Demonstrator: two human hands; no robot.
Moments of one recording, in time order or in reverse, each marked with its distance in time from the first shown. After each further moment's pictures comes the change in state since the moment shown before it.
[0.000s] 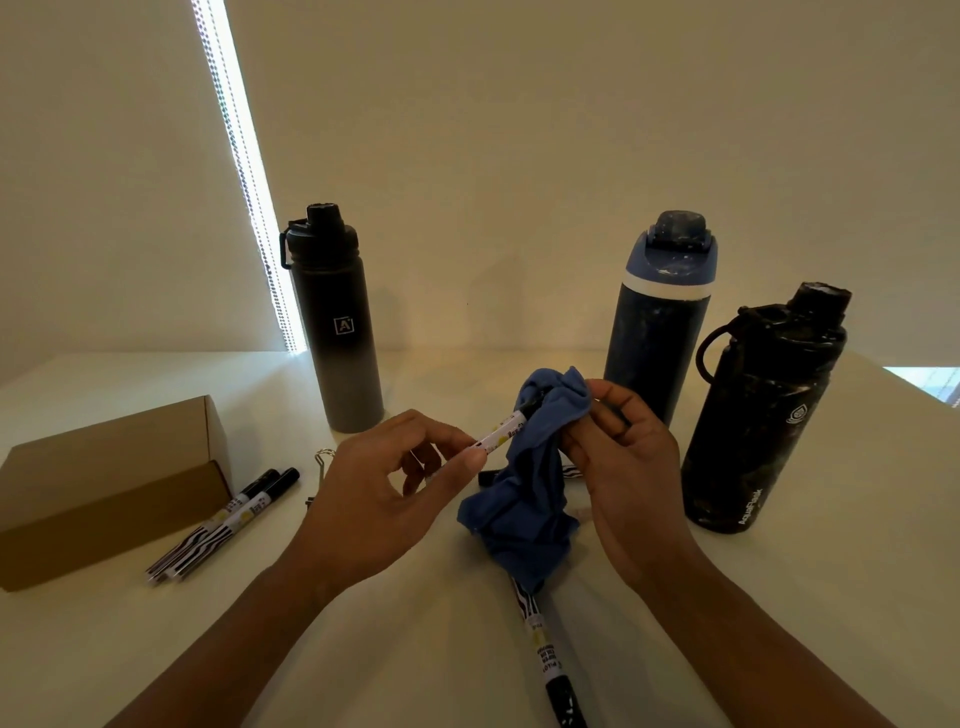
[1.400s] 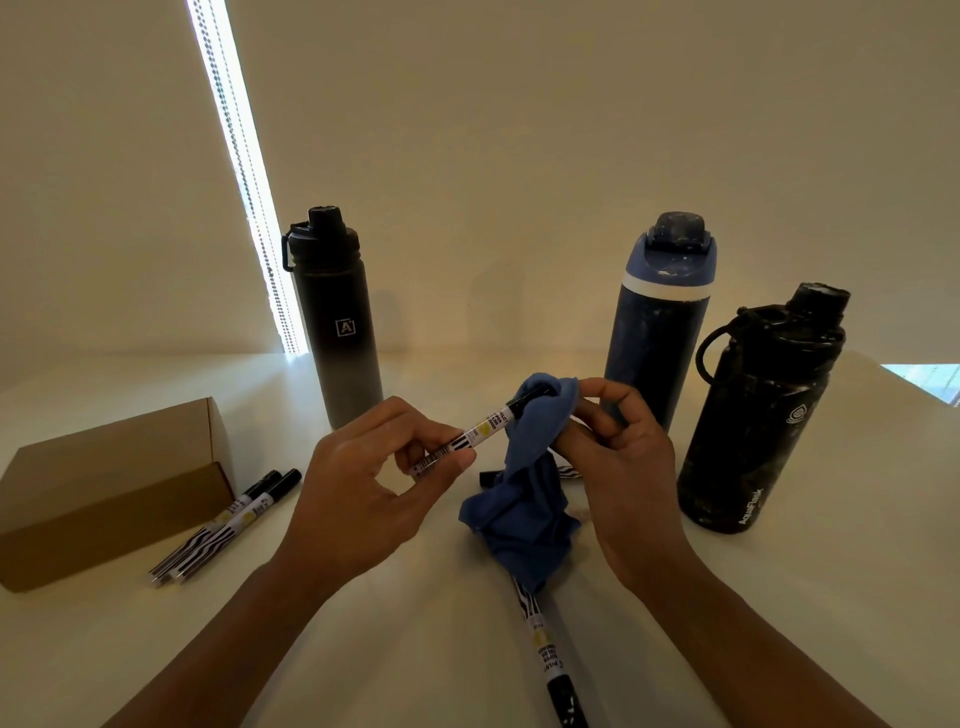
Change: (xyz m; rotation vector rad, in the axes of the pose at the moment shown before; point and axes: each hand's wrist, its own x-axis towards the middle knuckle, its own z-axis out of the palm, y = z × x) left_hand 0.002 -0.001 -0.011 0.118 0.094 0.205; right_hand -0.005 -0.002 0.002 -0.049 -0.055 -0.058
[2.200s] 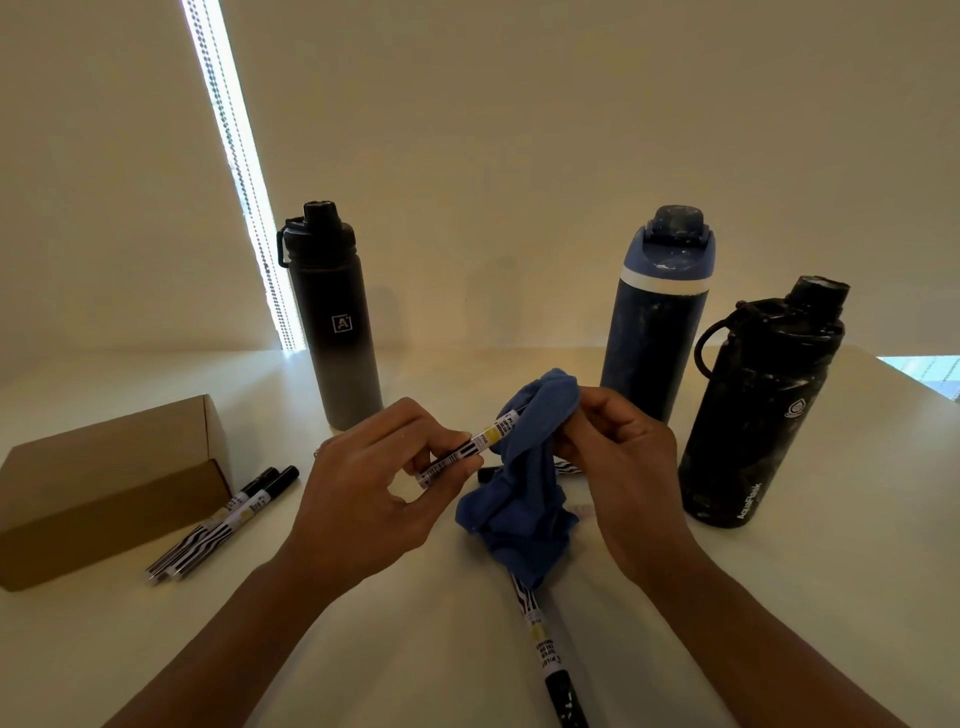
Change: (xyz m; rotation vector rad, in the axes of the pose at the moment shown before) left_hand -0.002 -0.002 0.004 0.056 -0.019 0.099; right_hand 0.002 0.001 -0.005 -0.094 -0.011 -0.034
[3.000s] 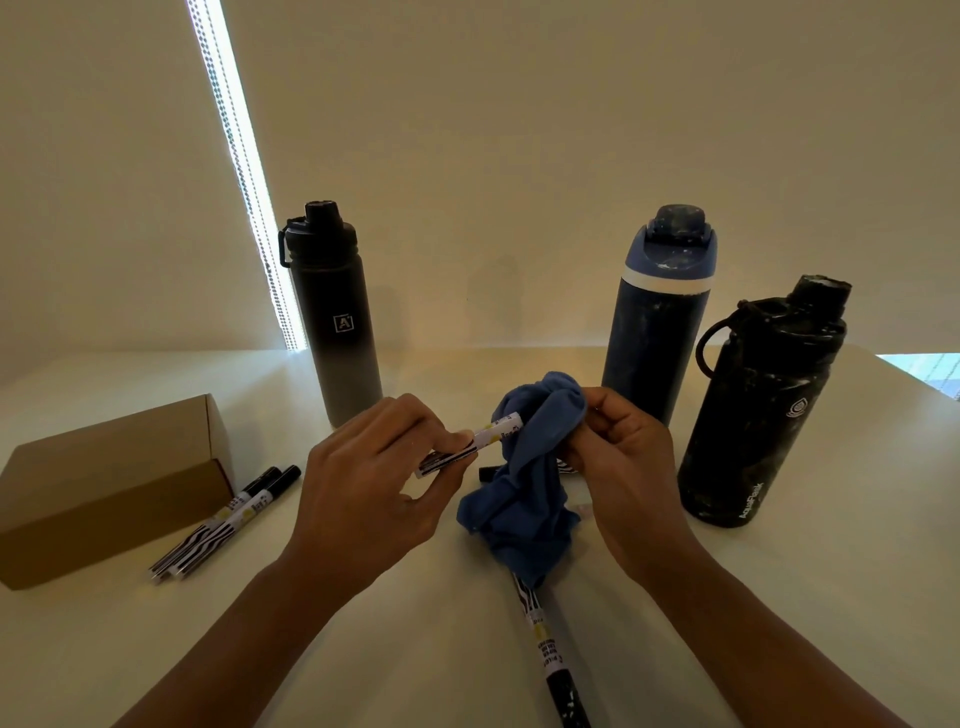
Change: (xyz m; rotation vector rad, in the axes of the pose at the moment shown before) left_hand -0.001 0.001 0.002 0.270 0.062 0.078; right_hand 0.001 0.000 0.000 -0.006 -0.038 0.013
